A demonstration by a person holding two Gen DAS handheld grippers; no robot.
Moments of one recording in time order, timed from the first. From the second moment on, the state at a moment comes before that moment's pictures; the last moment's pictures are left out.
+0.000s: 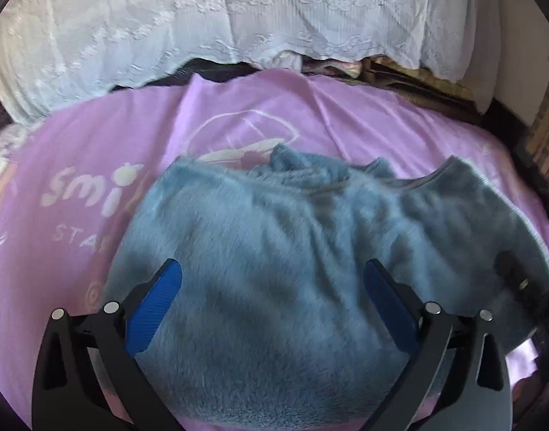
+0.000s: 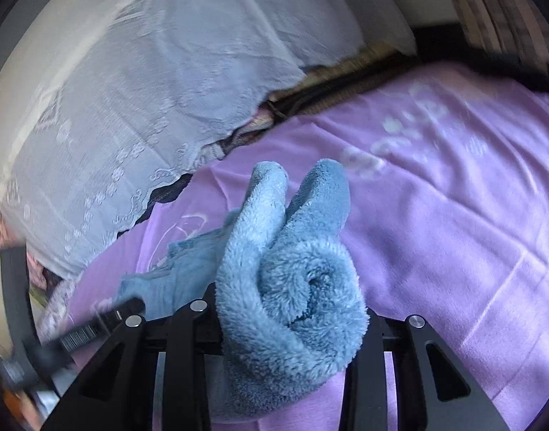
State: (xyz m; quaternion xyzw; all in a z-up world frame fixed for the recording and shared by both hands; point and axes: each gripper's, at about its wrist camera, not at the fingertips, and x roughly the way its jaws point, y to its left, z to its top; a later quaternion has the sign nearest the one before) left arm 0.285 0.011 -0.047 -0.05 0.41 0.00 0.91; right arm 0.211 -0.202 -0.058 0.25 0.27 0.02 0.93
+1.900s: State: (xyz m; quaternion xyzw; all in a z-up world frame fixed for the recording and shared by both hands) left arm 0.317 0.141 -0.008 -0.28 0.43 -0.24 0.82; right arm 0.214 0.028 0.002 -0.02 0.21 0.20 0.96
